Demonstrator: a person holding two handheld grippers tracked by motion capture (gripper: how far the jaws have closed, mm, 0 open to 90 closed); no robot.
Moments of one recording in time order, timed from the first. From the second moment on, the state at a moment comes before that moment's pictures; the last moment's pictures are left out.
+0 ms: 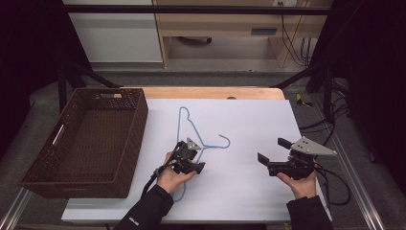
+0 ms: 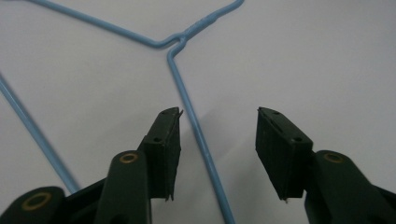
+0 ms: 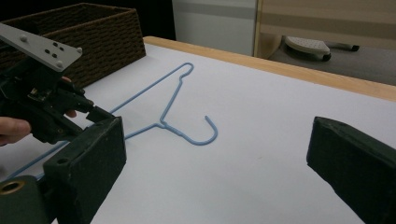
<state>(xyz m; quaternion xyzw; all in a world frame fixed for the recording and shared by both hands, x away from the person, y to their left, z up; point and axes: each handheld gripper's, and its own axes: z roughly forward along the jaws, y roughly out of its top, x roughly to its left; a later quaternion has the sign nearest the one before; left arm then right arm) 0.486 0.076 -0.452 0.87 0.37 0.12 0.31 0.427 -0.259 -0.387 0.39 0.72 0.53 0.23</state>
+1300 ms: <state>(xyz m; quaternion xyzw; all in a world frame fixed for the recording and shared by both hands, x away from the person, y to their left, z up) 0.487 0.057 -0.460 0.86 0.41 0.16 0.26 0.433 -0.245 -0.397 0.38 0.74 0.52 0.21</state>
